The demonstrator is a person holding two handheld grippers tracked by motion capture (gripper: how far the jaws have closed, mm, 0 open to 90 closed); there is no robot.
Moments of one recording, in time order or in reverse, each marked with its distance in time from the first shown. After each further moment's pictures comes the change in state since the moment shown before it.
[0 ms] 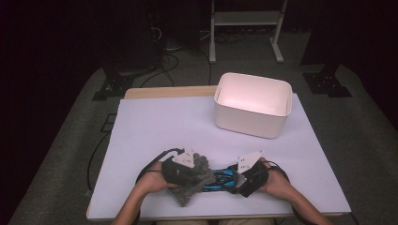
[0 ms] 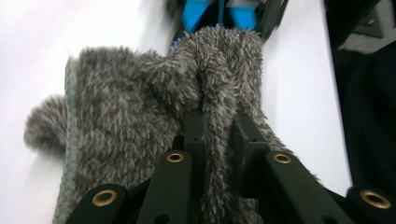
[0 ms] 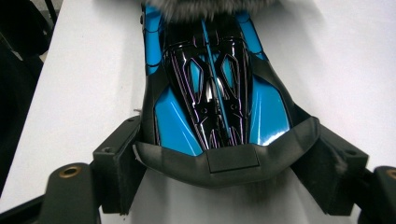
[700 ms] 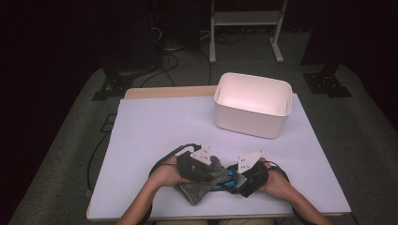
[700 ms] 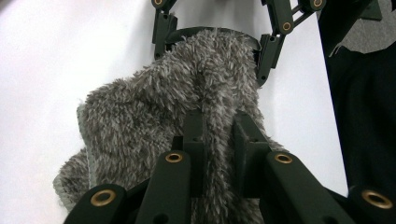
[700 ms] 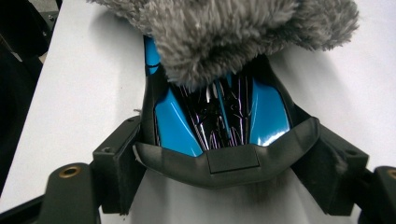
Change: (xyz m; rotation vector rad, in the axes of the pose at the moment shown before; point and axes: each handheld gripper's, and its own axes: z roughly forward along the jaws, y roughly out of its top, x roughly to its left) left arm -0.002 0.050 0.020 0.033 -0.035 0.084; right arm 0.000 -0.001 0.000 -0.006 -0.002 0.003
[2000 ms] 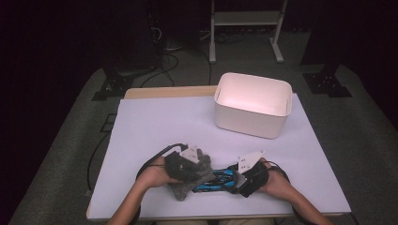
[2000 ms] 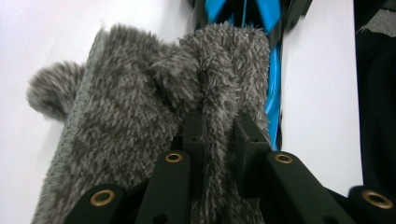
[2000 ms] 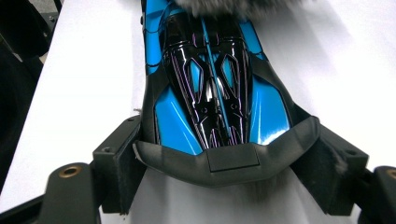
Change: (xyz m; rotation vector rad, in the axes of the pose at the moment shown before) left arm 0.002 -0.033 -0.021 0.058 0.049 -0.104; right arm 0.000 -0.001 0.000 -0.006 0.001 0.001
